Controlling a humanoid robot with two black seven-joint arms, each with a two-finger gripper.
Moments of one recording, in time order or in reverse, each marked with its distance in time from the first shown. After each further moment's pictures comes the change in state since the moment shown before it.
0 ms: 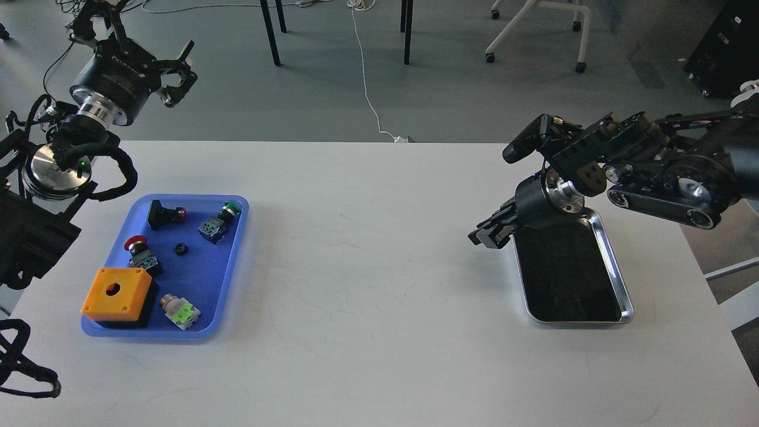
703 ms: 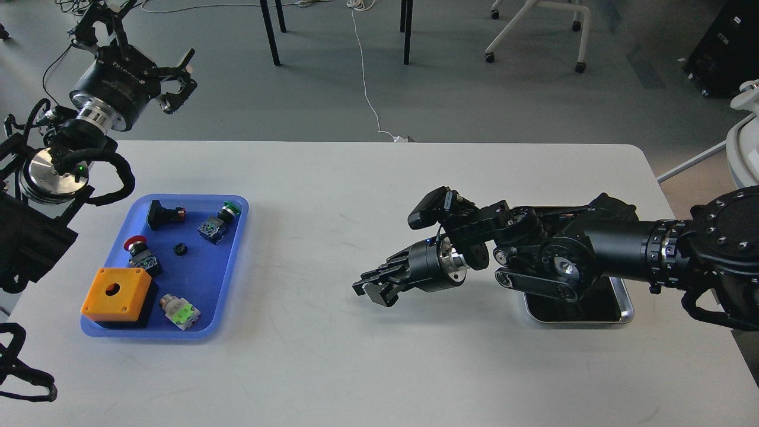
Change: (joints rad) left arm 0.009 0.007 0.016 0.000 0.007 0.000 0.006; right arm -0.312 0.296 0.142 -0.153 0.056 -0.284 0.000
